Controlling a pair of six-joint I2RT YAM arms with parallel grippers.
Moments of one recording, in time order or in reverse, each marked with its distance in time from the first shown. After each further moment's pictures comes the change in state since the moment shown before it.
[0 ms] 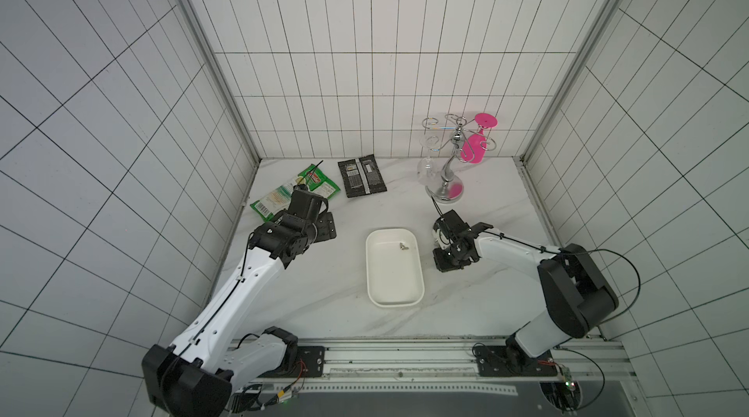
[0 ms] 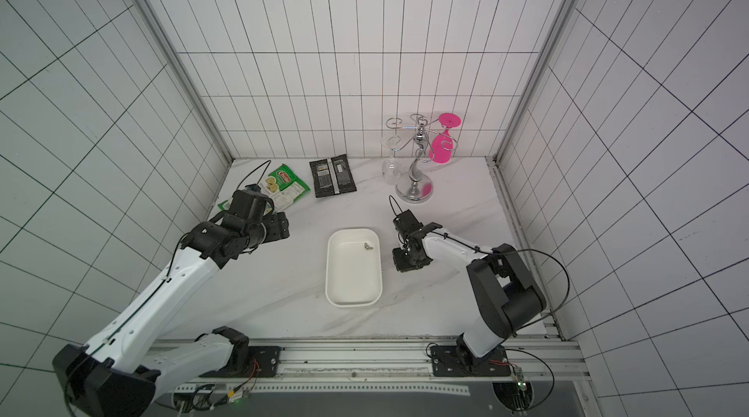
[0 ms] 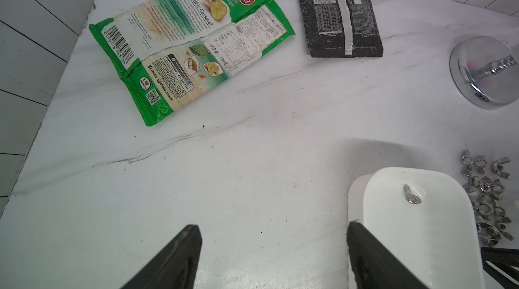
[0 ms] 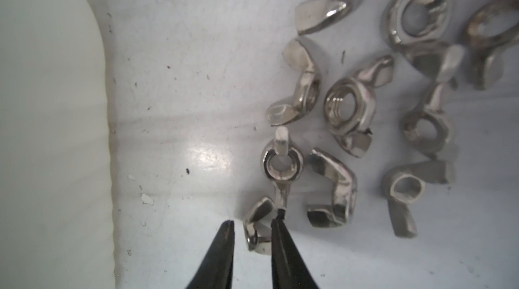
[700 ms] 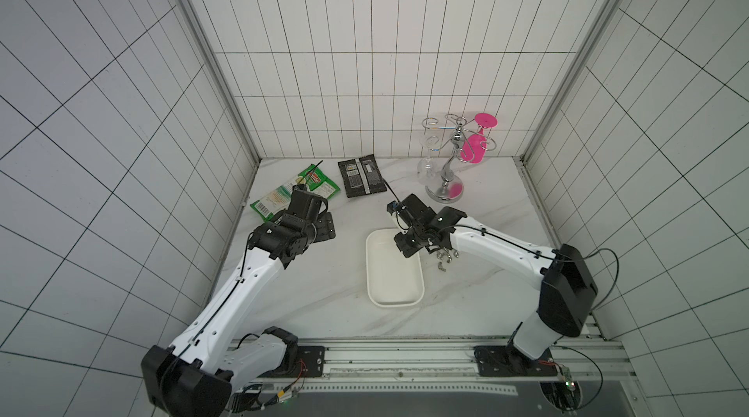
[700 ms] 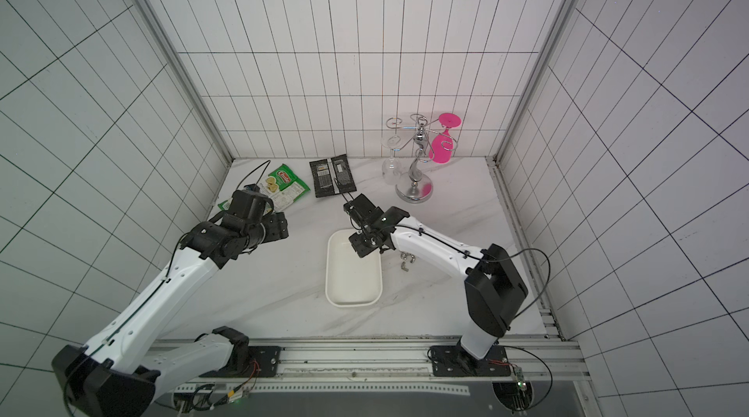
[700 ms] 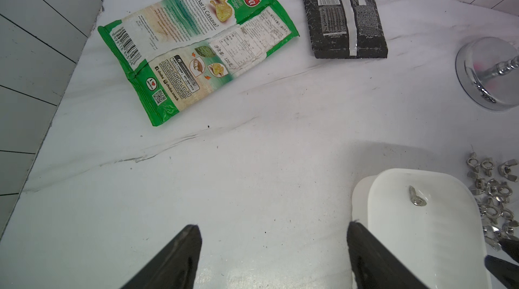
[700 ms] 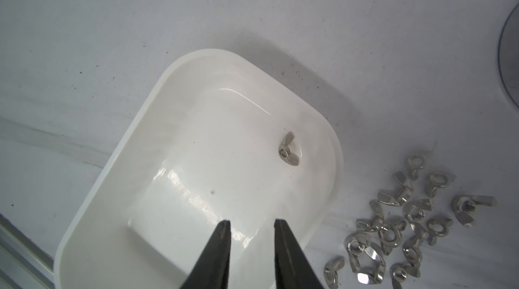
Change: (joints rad) left arm 0.000 -0.005 0.005 -0.013 -0.020 0.002; right arm 0.300 0.111 0.444 -0.126 0.152 -0.130
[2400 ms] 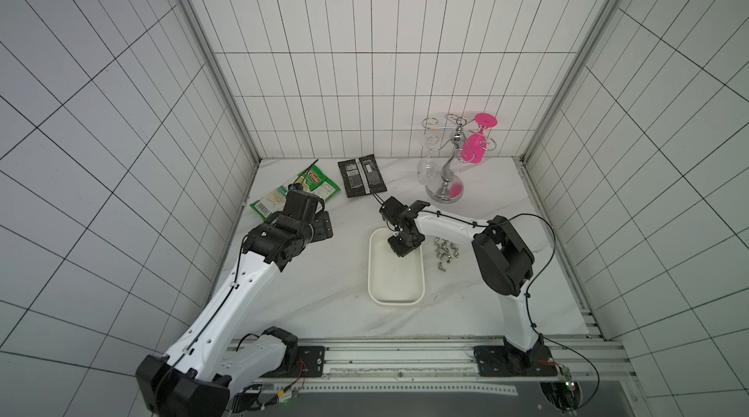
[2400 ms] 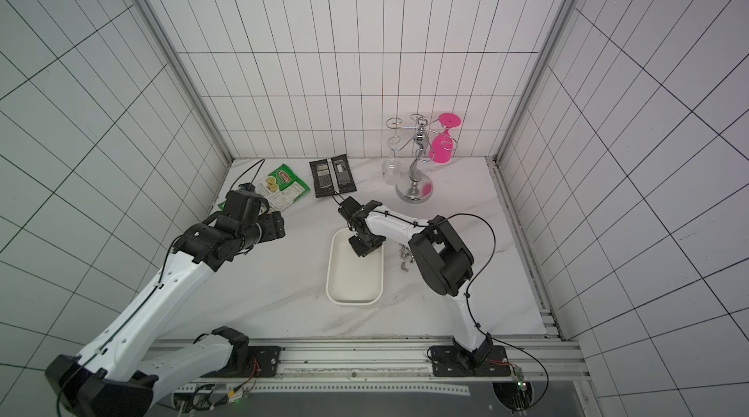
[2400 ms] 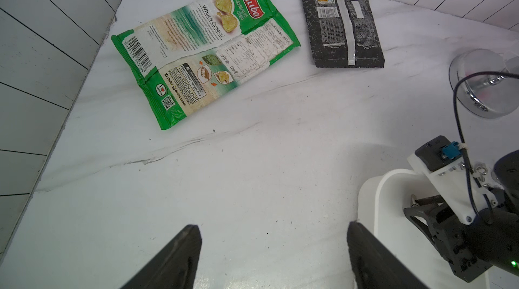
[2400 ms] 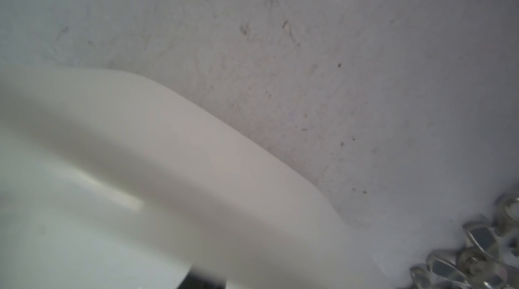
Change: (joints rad) left arm 0.009 -0.029 0.012 -0.013 -0.008 0.003; right arm -0.068 0.380 0.207 -0.116 0.014 0.011
